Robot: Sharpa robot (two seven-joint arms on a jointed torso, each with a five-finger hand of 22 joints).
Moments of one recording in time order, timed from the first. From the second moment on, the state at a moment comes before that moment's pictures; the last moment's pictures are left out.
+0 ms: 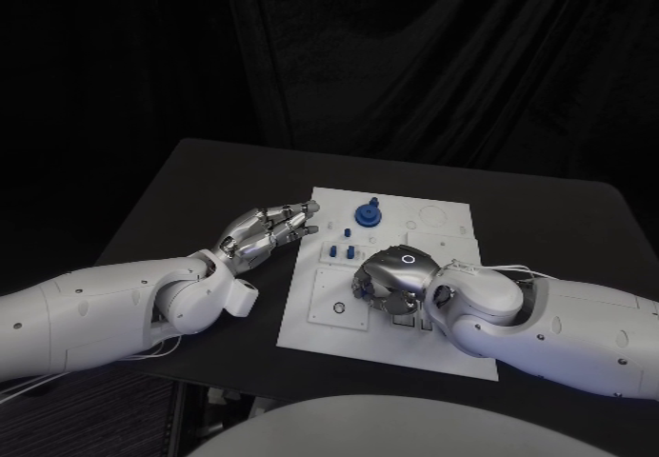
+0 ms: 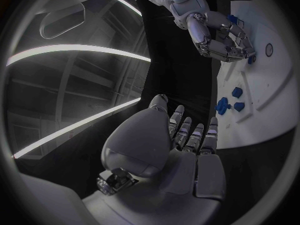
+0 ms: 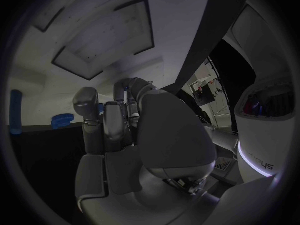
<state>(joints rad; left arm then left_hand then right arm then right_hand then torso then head) 1.05 -0.96 -0.21 1.55 -0.11 0.02 0.66 1.54 0.21 -0.21 0.25 0.56 0.56 0.15 0.07 0.07 0.16 0.15 0.22 0.04 0.09 0.22 0.06 0.02 0.14 0.13 0.28 0.07 0.38 1.11 -0.70 -0.25 1.65 -1.76 -0.32 -0.14 1.51 -0.11 0.33 0.11 0.51 0.96 0.13 0.31 0.56 0.94 0.06 0.62 0.48 1.38 -0.01 1.34 1.23 0.12 1.25 0.10 1.02 1.31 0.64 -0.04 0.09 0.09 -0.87</state>
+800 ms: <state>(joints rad) 1.05 -0.96 -0.21 1.55 -0.11 0.02 0.66 1.54 0.21 -0.21 0.25 0.56 0.56 0.15 0.07 0.07 0.17 0.15 0.22 0.04 0.09 0.22 0.06 0.02 0.14 0.13 0.29 0.07 0.39 1.19 -0.78 -0.25 1.71 -1.35 -0.32 -0.12 1.51 -0.11 0.33 0.11 0.51 0.99 0.12 0.32 0.57 0.96 0.05 0.60 0.46 1.38 -0.01 1.34 1.23 0.12 1.25 0.10 1.02 1.31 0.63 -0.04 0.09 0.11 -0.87</state>
